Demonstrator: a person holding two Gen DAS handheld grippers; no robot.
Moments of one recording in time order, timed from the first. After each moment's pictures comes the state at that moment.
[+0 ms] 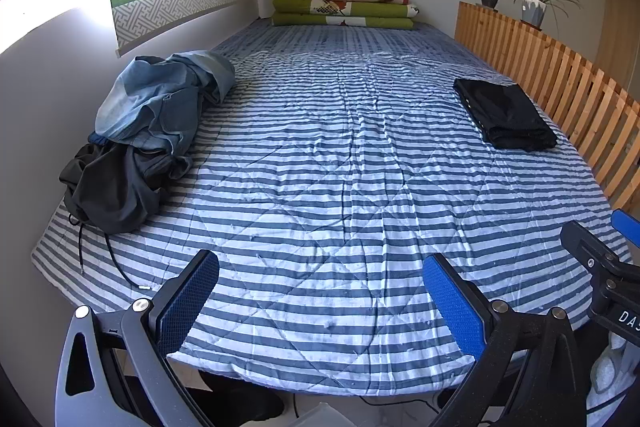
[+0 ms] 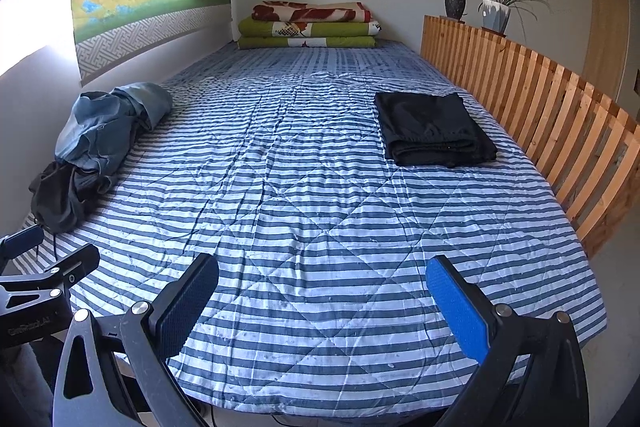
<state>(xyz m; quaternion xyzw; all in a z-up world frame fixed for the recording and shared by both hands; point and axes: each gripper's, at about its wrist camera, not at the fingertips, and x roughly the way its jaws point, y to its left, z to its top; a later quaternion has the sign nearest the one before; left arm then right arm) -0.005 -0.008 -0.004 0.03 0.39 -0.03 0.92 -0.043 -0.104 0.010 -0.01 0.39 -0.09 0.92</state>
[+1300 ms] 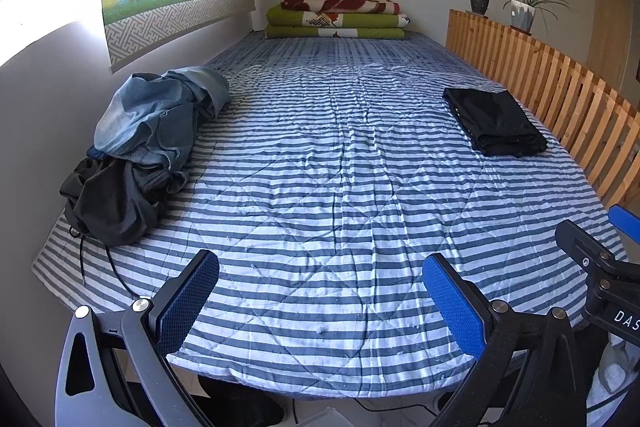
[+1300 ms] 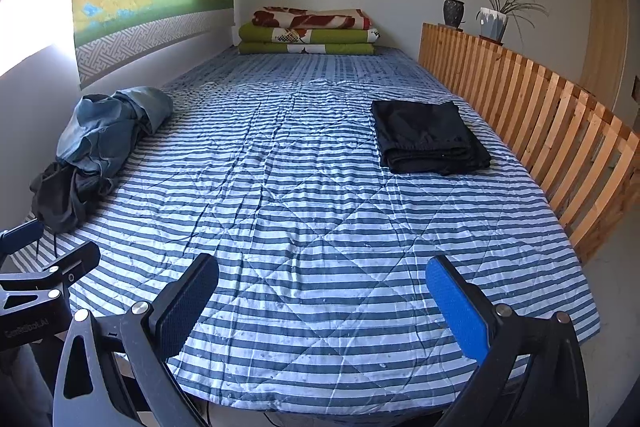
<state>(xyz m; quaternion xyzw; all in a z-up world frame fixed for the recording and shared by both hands) -0.014 -0.017 0.012 0.03 0.37 -0.04 0.93 -0.049 -0.102 0.024 -0.02 0.38 -0.09 0.92</state>
